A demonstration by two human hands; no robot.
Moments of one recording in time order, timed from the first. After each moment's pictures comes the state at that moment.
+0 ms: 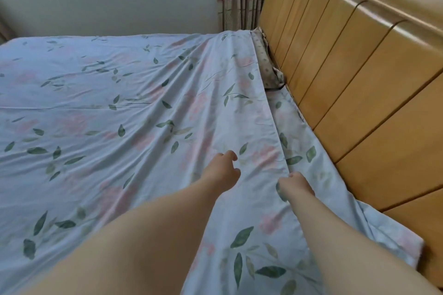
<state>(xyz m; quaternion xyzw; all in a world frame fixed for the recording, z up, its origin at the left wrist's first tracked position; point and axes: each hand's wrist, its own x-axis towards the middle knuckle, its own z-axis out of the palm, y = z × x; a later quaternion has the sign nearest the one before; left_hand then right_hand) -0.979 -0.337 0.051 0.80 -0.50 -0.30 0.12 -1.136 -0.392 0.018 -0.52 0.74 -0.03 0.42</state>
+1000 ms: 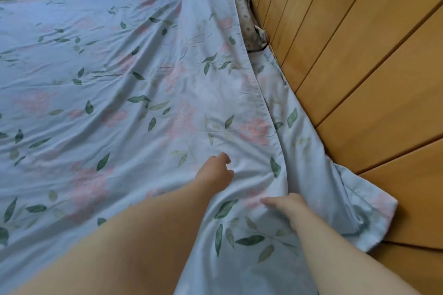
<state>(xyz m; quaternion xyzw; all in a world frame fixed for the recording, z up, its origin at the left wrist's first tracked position) -1.036 -0.343 -0.024 0.79 -0.48 -0.37 0.04 -1.213 -0.355 -0.042 -0.35 0.75 0.00 0.57</state>
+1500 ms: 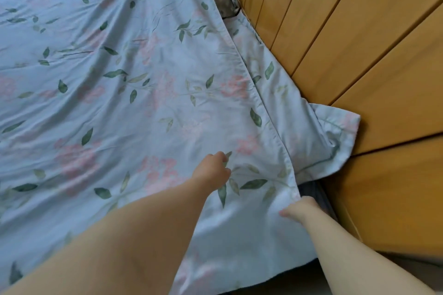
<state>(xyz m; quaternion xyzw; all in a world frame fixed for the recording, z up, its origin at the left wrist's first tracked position) -1.077 -0.250 -0.056 0.75 -0.53 -0.39 -0.01 -1.281 -0.230 -0.078 -0.34 0.81 0.12 0.47</state>
